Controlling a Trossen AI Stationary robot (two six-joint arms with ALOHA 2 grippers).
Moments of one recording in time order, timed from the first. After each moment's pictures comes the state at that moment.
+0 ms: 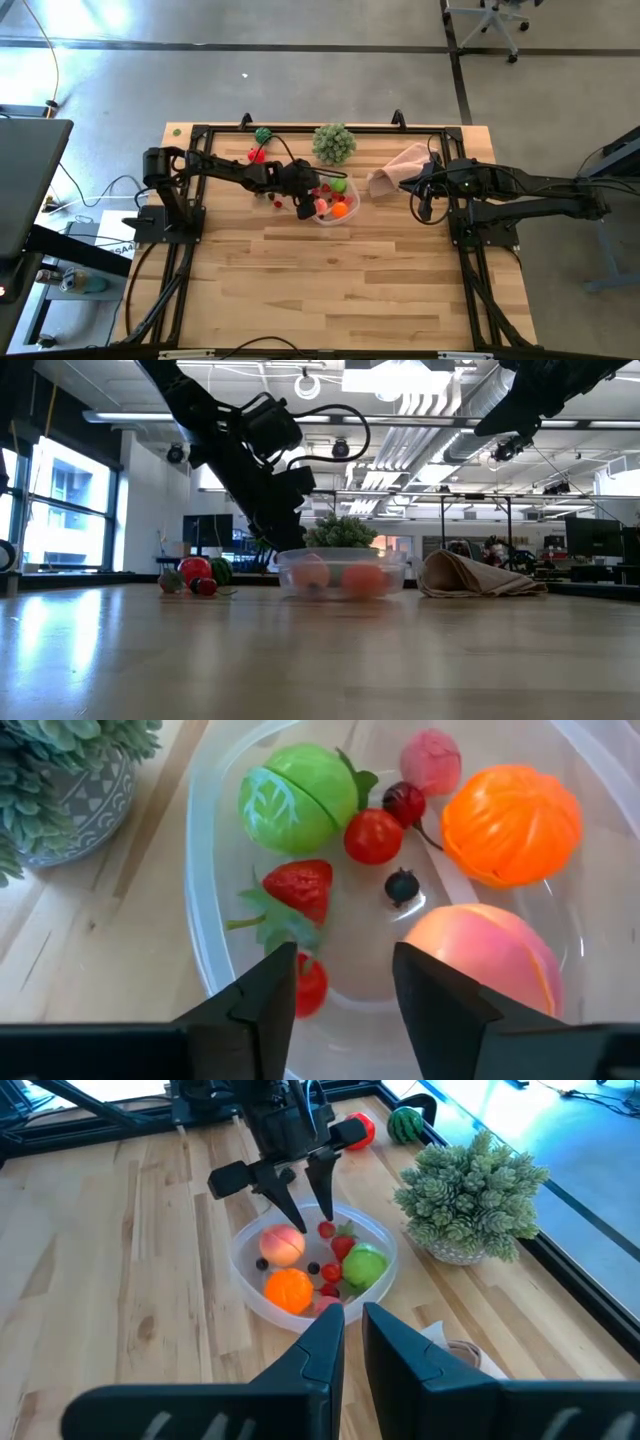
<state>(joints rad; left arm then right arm) 0.35 1.77 0.93 -0.02 -0.04 0.02 -0.08 0.63 0.68 -0.54 0.18 0.13</state>
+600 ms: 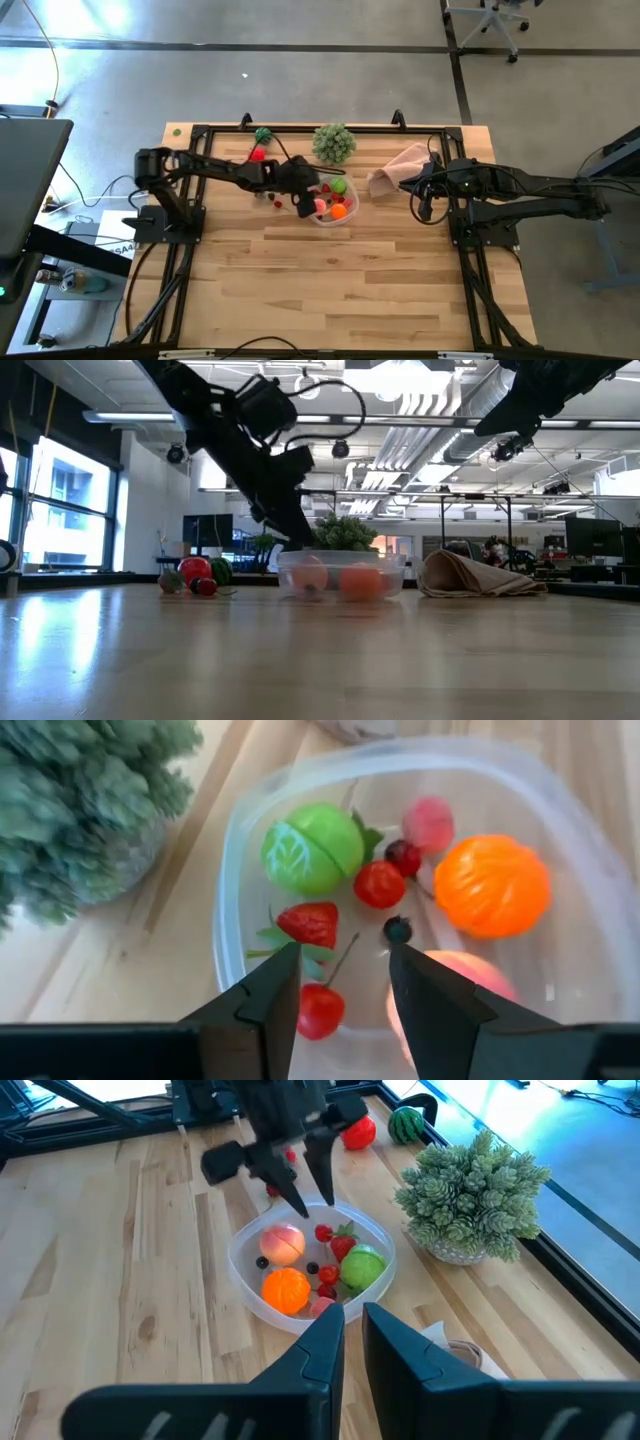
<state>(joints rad) 0.34 1.71 0.93 0.00 -0.06 0.02 -0.08 0.63 0.68 -0.54 0.18 0.13</state>
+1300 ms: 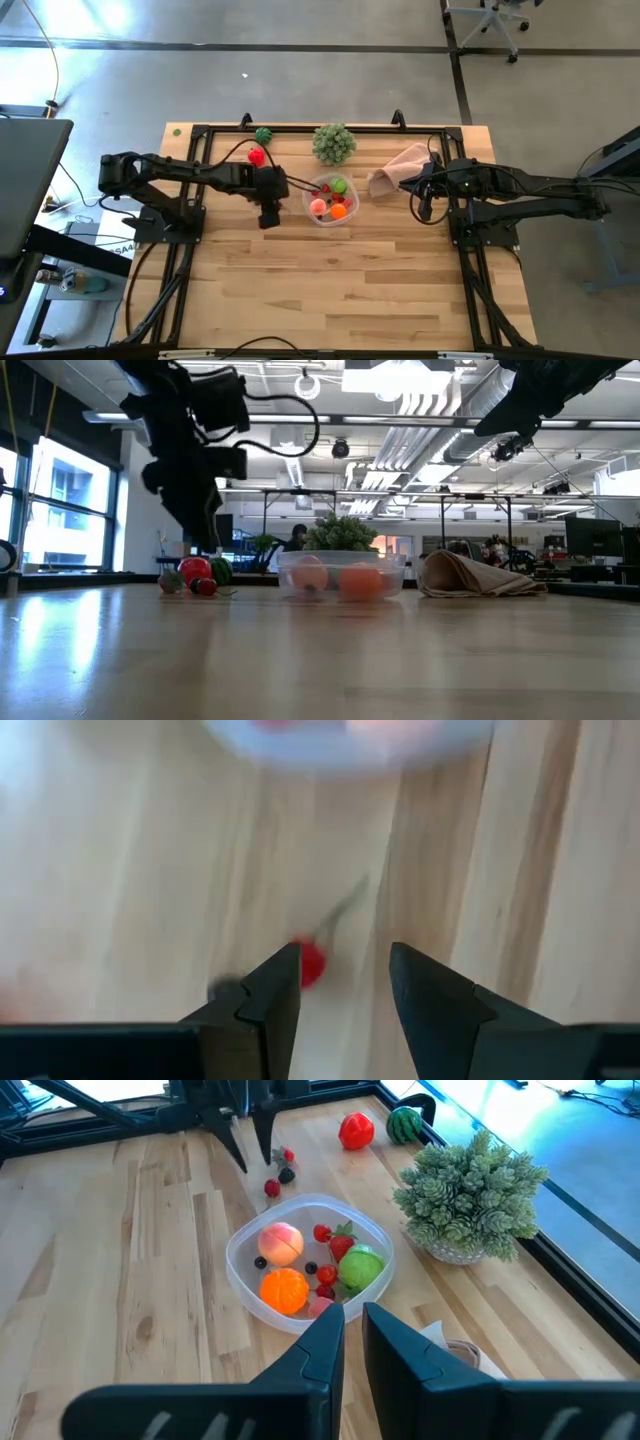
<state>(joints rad) 0.29 1.44 0.83 -0.56 -0.03 -0.01 -0.08 0.63 0.68 -0.54 0.18 0.13</state>
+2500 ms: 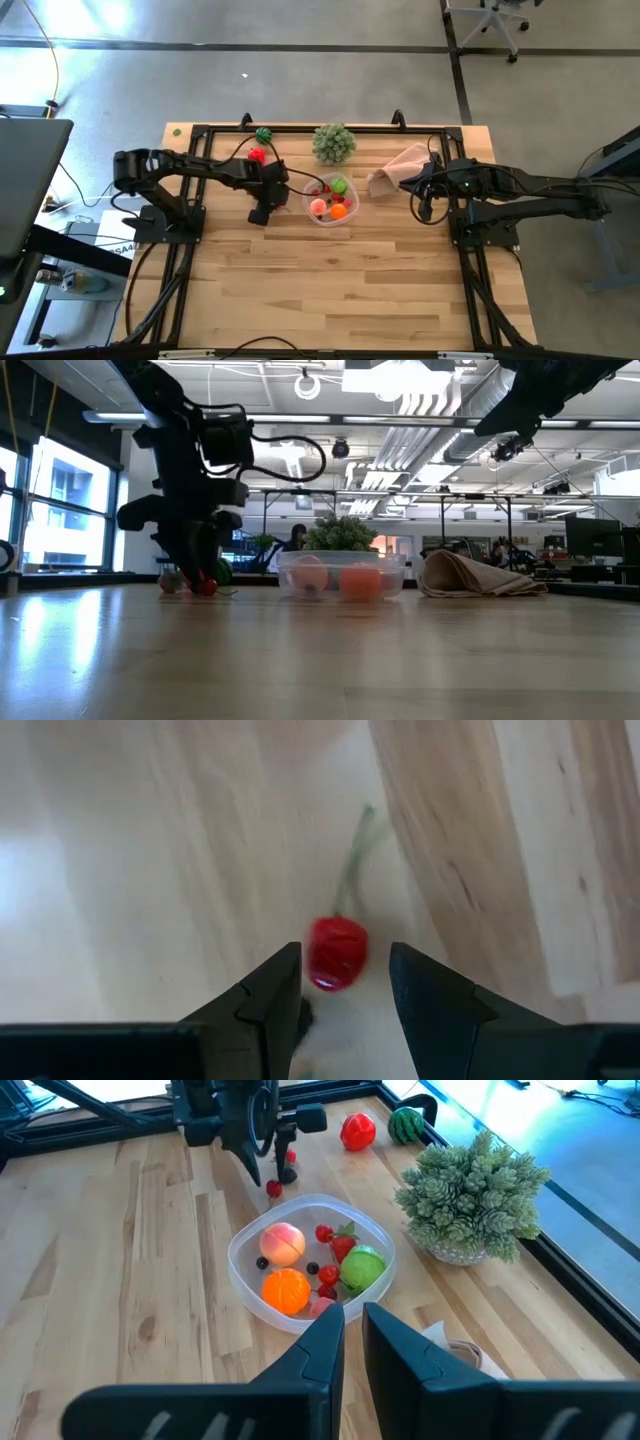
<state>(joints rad) 0.41 1.55 0.79 -0.51 0.08 0.55 -0.08 0.63 0.68 -0.54 0.18 0.13</state>
